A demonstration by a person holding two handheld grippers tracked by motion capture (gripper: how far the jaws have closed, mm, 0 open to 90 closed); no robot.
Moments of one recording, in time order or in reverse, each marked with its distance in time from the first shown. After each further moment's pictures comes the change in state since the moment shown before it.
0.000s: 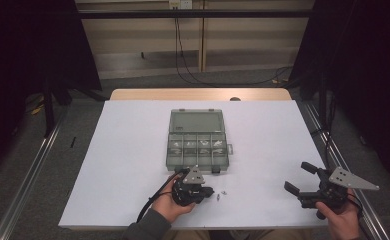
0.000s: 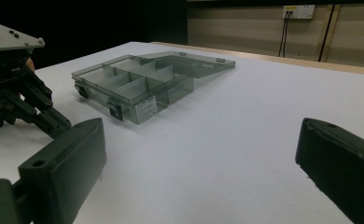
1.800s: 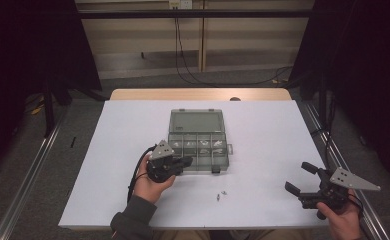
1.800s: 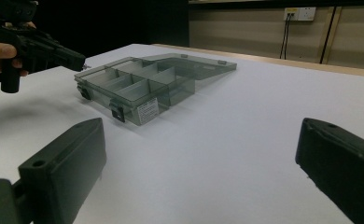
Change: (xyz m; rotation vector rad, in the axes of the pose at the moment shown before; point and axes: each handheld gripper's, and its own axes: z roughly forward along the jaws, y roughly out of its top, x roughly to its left) left arm 0.054 0.008 -0.064 -0.261 0.187 -0.162; right arm 0.000 0.000 -0.002 -0.008 0.009 0.002
